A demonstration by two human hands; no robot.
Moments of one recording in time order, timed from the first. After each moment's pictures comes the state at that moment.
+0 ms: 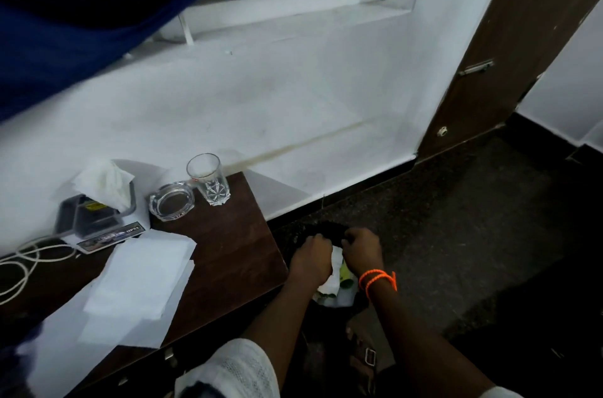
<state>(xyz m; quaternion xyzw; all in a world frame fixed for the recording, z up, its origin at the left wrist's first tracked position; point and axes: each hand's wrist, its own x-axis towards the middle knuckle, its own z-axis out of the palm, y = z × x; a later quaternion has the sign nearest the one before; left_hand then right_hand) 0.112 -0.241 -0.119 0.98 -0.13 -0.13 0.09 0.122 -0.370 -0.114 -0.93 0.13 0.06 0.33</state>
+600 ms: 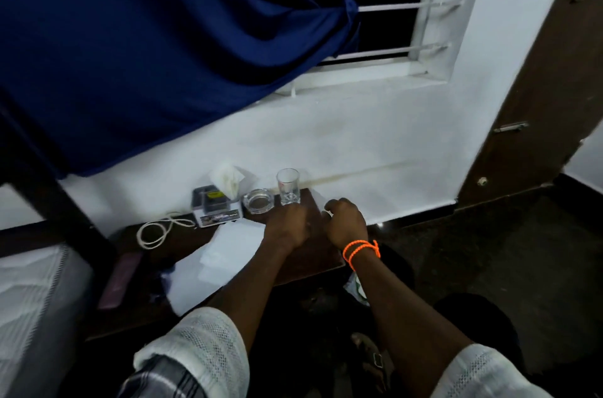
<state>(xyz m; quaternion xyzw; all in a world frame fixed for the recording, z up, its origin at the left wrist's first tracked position) 0.007 -0.078 0.058 0.99 0.00 0.04 0.11 0.036 -0.223 0.050 -0.95 -0.11 -0.07 0.29</state>
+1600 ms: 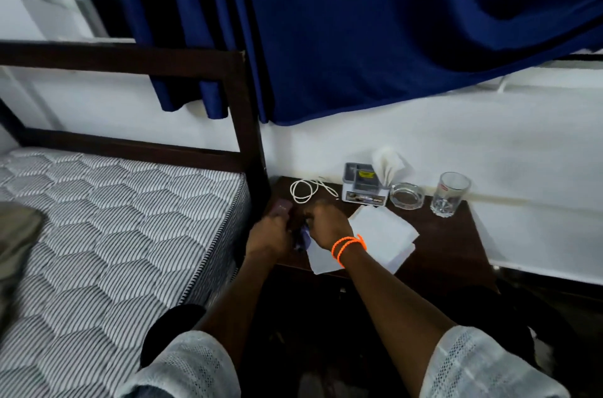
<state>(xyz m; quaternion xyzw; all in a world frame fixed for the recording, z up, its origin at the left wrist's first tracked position) -0.187 0.190 0.017 0.93 0.32 0.06 0.17 -0.067 0.089 0.022 -0.86 -0.46 0.04 0.20</state>
